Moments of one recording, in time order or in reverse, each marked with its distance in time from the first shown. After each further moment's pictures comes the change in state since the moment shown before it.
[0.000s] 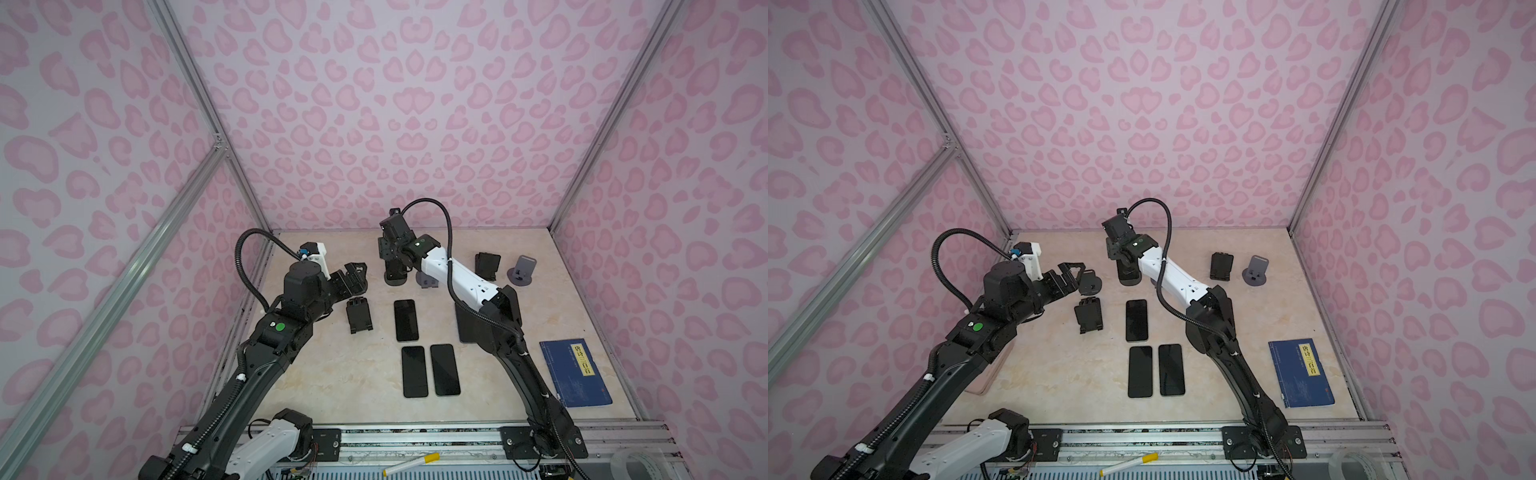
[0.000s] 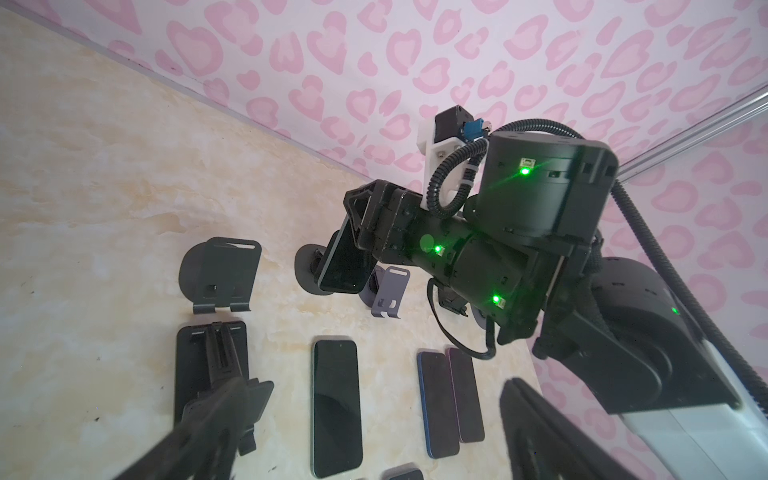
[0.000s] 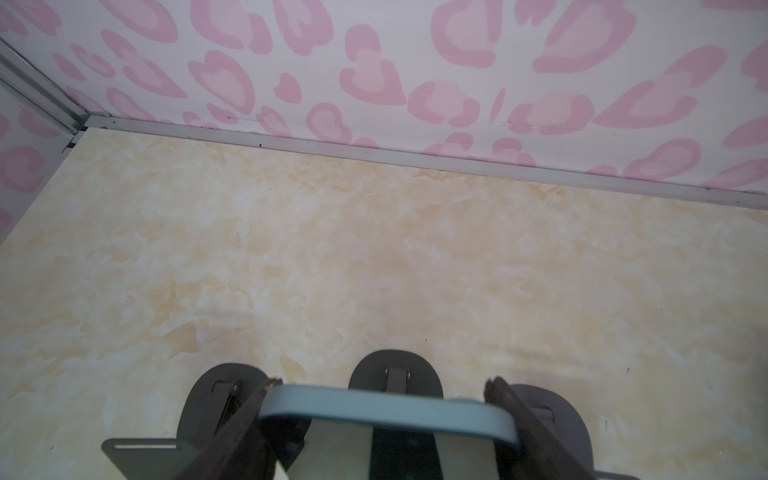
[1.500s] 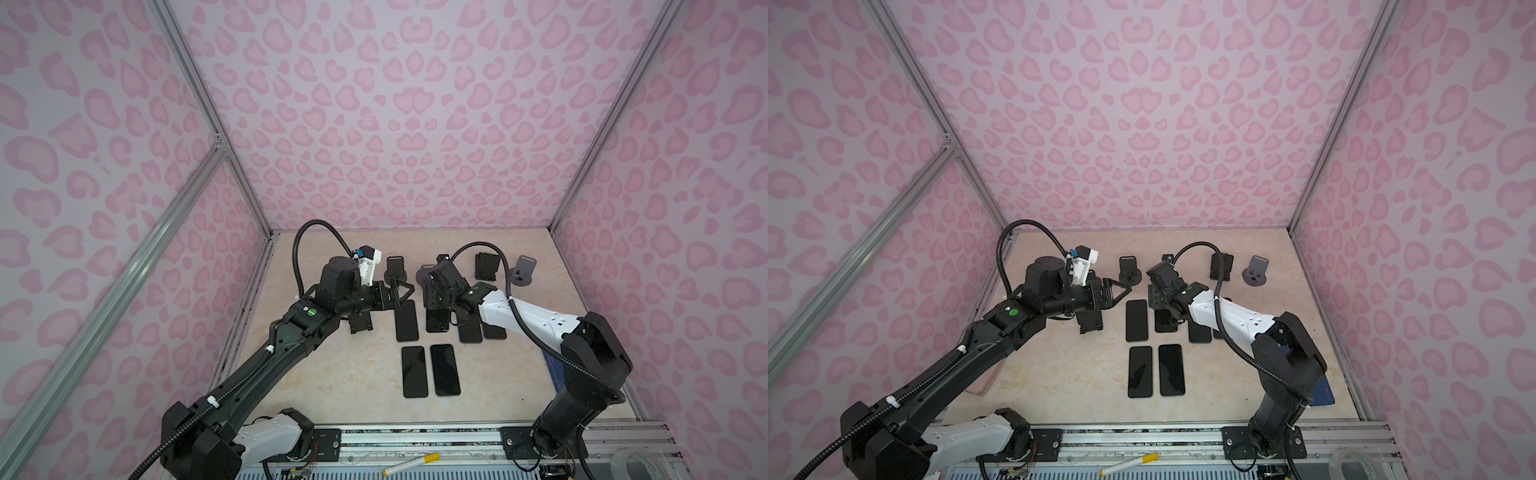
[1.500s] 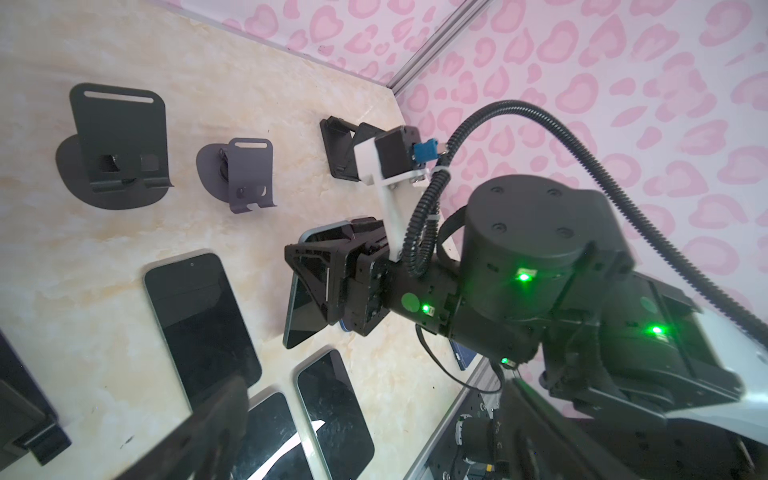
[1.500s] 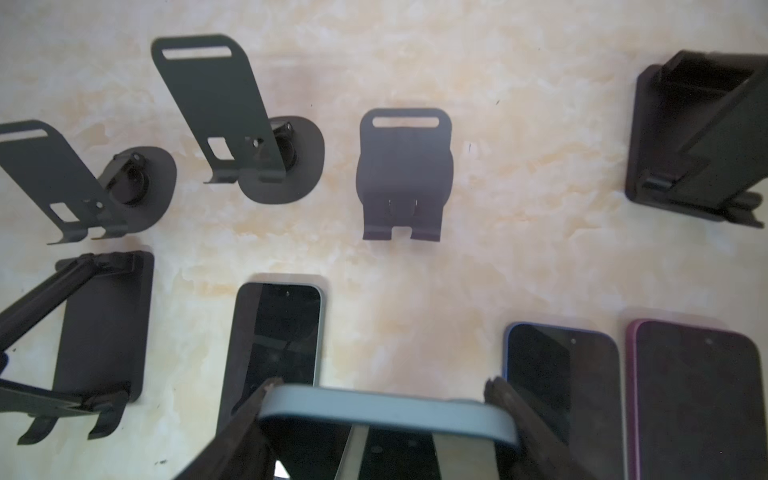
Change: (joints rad) left arm -0.182 0.177 0.052 0.041 0.354 0.053; right arm -0.014 -0.741 -1.208 0.295 -0.072 0.141
